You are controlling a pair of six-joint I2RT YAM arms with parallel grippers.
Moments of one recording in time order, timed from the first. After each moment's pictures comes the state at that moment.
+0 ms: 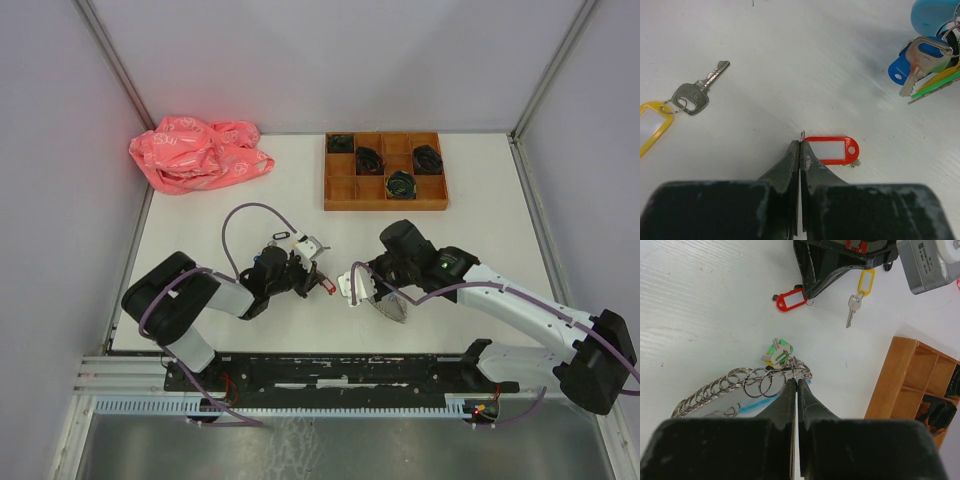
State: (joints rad) left arm -0.68 1.63 0.37 0.80 0.28 -0.01; right arm 0.82 1.16 0.87 -0.56 -0.34 -1.12
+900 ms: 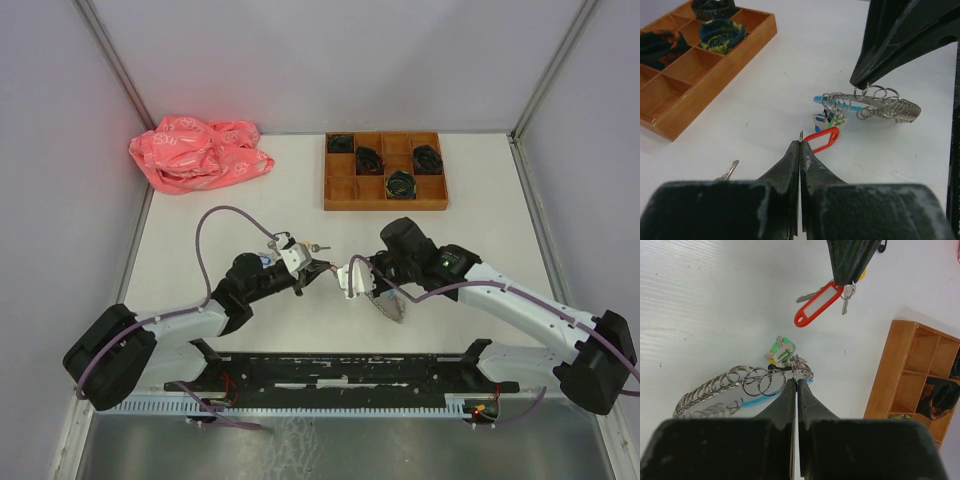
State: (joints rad) left arm -0.72 1.20 0.30 0.82 0.40 0.10; right arm 0.82 1.16 0.90 -0.58 -0.29 -1.05
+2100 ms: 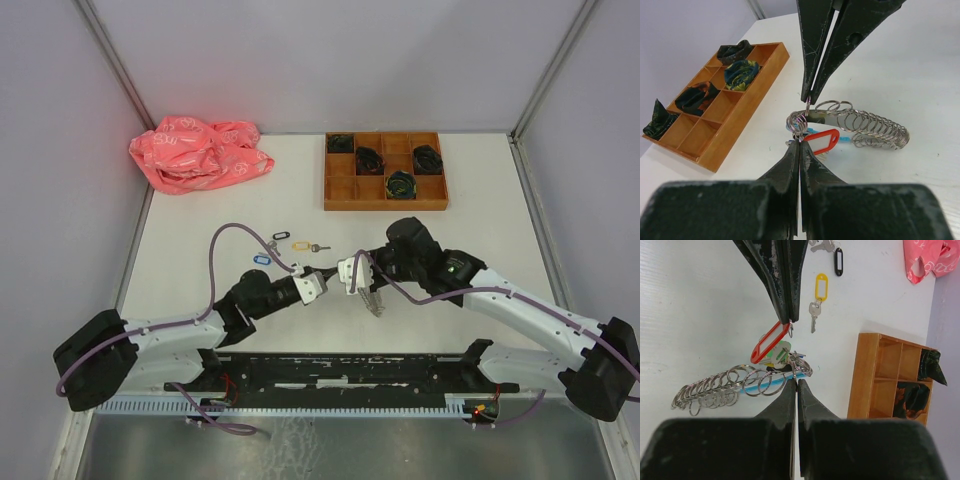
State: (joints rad) left arm -0.96 1.08 0.29 0.79 0.15 0.40; right arm 0.82 1.11 0.85 -0.41 -0.30 -0.99
